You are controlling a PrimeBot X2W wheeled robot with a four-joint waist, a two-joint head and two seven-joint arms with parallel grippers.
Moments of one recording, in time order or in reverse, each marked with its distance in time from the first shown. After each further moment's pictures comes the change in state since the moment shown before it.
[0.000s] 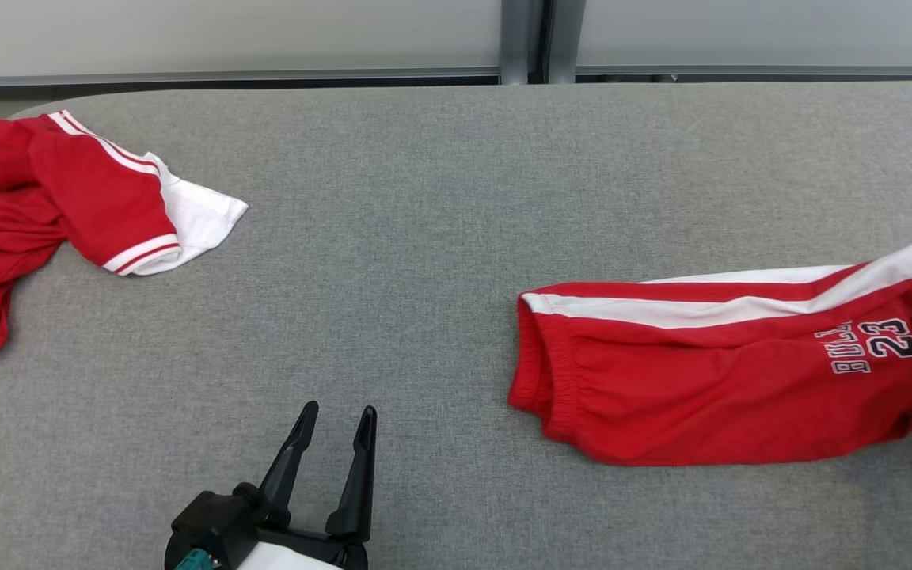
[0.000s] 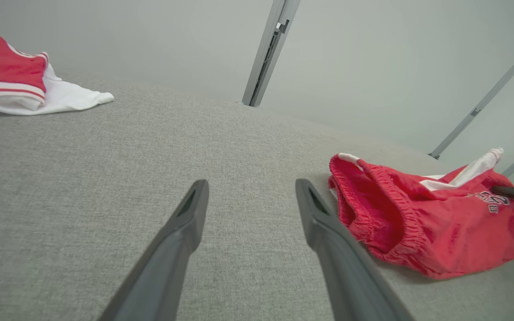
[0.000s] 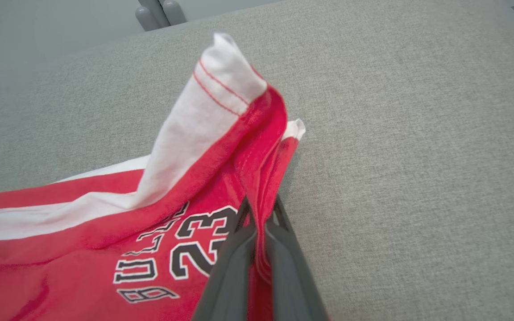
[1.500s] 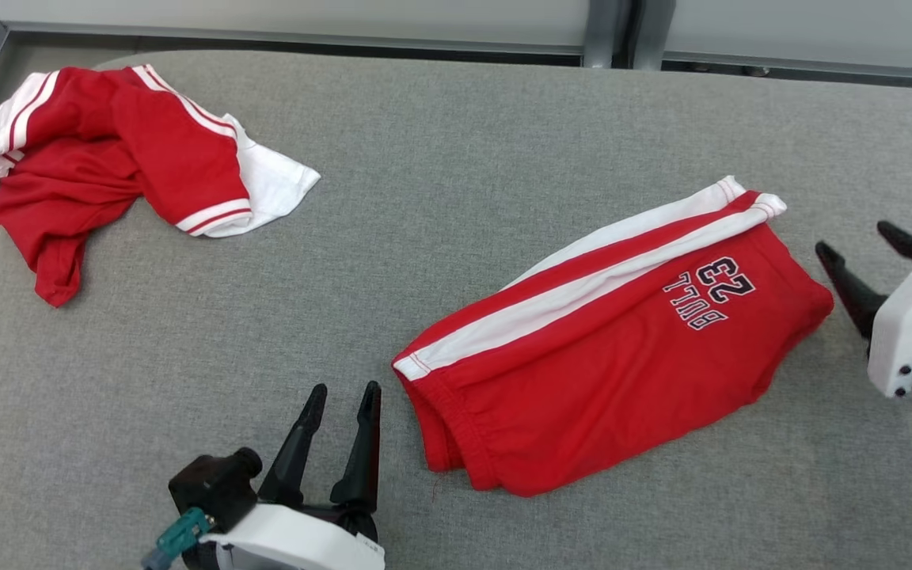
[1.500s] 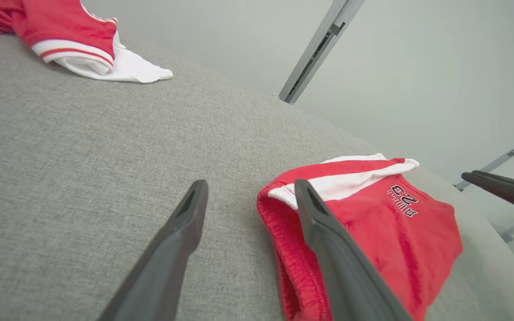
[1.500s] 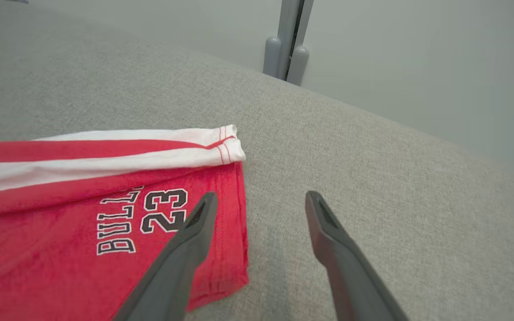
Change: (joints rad) left arm -0.127 0.123 -0.193 -0.013 -0.356 0.163 0.040; right arm -0.183 -0.072 0.252 -0.040 -0.177 0.000 -0.135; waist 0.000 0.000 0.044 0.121
